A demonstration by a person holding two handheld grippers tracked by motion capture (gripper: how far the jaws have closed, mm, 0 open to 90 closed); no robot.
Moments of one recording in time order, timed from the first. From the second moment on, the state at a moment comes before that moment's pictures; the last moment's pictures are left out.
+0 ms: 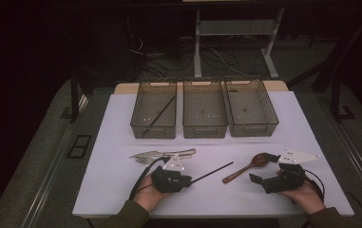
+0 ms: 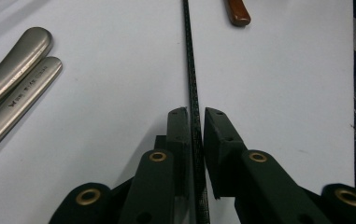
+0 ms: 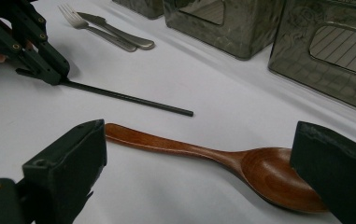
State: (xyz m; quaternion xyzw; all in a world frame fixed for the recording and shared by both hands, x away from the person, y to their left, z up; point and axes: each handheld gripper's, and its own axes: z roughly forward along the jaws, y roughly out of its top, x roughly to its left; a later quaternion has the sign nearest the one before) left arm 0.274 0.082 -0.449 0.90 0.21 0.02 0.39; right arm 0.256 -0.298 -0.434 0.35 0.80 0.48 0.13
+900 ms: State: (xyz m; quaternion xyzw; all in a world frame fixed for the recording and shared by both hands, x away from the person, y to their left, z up) left arm 0.276 0.082 -0.443 0.90 0.21 0.02 0.39; right arm 0.256 -0.298 -0.434 0.35 0.80 0.48 0.13
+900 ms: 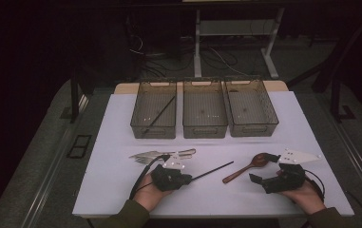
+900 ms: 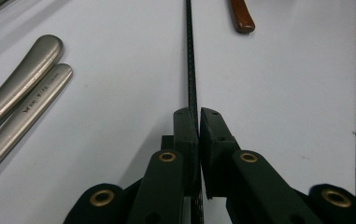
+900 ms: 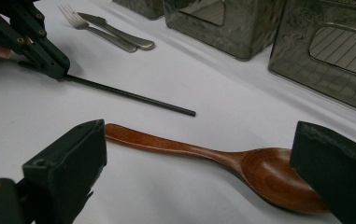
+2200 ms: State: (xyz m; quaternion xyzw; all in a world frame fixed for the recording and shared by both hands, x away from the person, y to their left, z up) left arm 0.289 0.104 -0.403 0.87 0.20 0.02 0.45; right arm 0.259 -0.297 -0.439 0.35 0.80 0.47 0.12
